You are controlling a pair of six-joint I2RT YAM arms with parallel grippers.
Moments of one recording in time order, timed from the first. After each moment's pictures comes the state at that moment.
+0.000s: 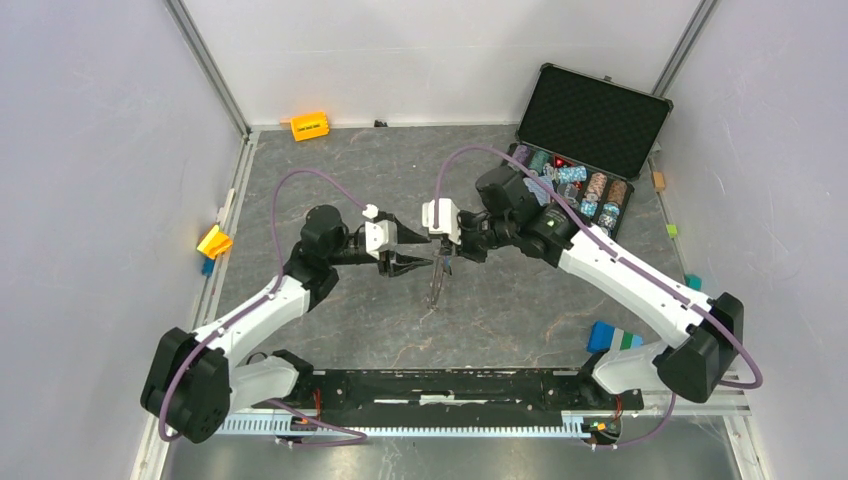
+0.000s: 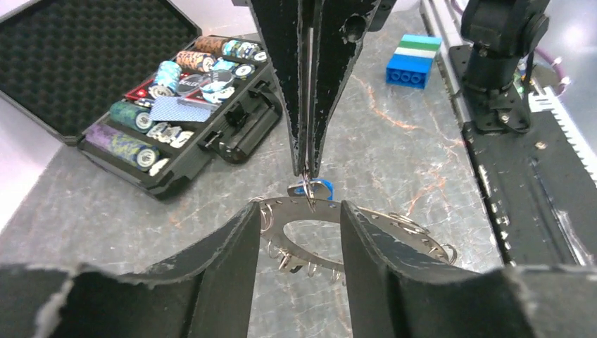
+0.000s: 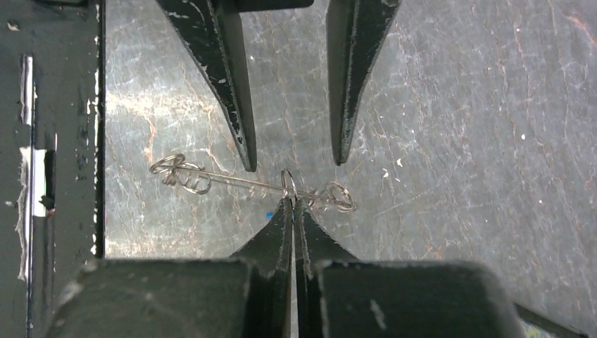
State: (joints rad) left arm -0.49 1.15 0.58 0.52 1.00 0.23; right arm 0.77 1.35 1.25 -0.61 -0.51 -0.65
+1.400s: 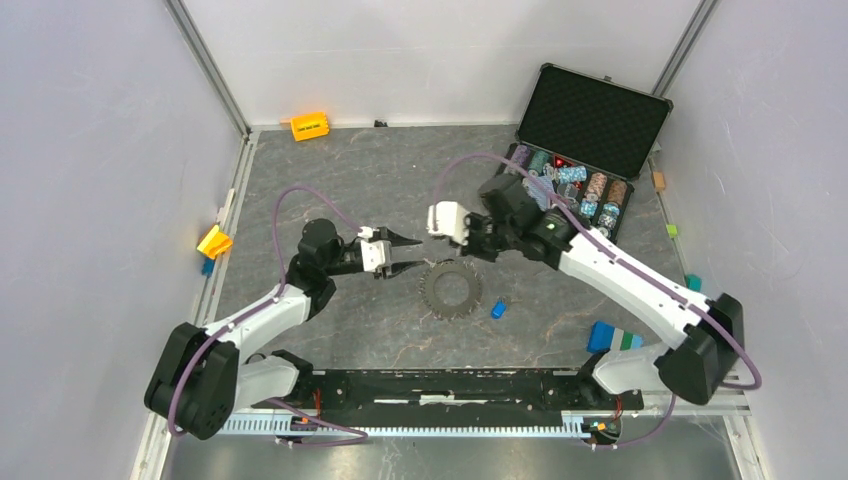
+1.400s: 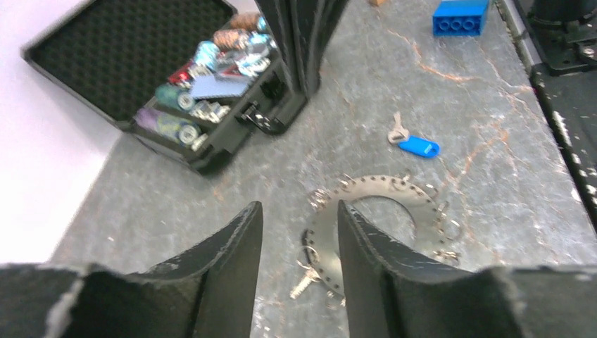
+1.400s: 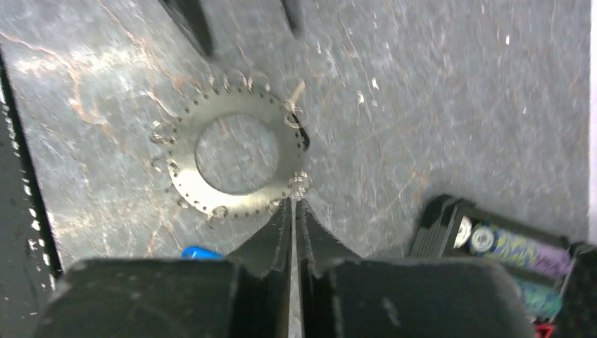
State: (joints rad) left arm -0.44 1.16 0.46 0.65 0.97 0.45; right arm 0.80 1.37 1.26 -0.68 -0.26 -0.68
